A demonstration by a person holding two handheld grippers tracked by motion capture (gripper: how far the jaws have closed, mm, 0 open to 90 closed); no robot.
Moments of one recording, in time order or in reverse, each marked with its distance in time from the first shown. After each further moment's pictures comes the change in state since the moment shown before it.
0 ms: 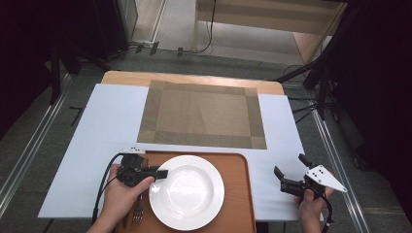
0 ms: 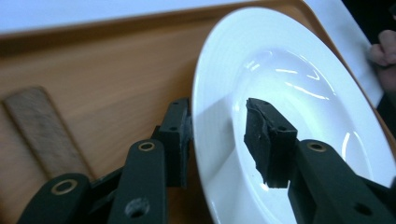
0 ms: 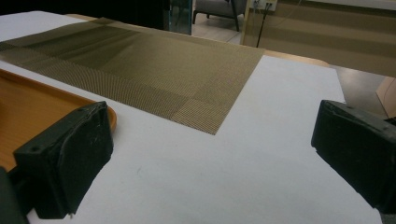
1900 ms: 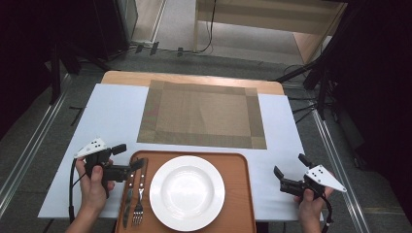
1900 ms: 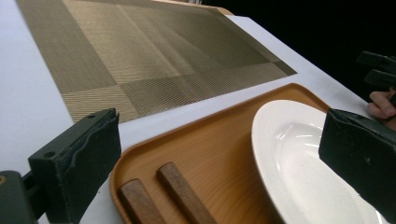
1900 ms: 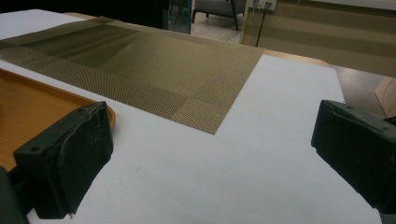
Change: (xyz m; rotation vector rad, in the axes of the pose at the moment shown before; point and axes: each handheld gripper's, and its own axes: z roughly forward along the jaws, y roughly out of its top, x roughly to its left) left arm 0.041 -0.006 -0.062 -0.382 0.039 0.161; right arm 0.001 0.000 0.001 0.003 -0.003 -0.002
